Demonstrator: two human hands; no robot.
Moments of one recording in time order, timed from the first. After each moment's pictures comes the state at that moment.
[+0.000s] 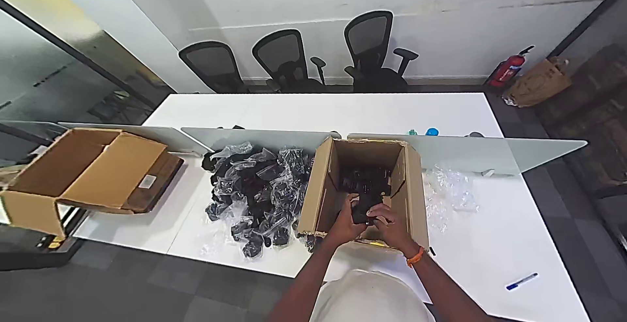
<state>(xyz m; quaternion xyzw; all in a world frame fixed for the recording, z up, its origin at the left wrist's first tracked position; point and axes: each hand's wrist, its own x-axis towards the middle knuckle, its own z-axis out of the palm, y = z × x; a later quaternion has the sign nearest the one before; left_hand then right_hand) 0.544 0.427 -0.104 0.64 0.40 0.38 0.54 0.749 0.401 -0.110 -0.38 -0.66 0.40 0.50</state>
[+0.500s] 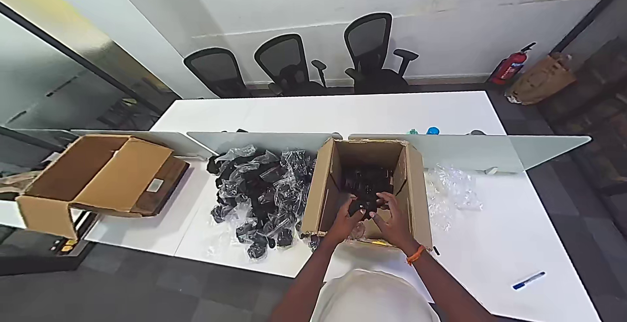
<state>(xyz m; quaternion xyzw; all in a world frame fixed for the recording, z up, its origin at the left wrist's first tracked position) 0.537 0.431 -0.099 0.57 0.40 0.39 0.61 0.742 0.403 -0.107 -0.52 -0.63 0.34 0.47</state>
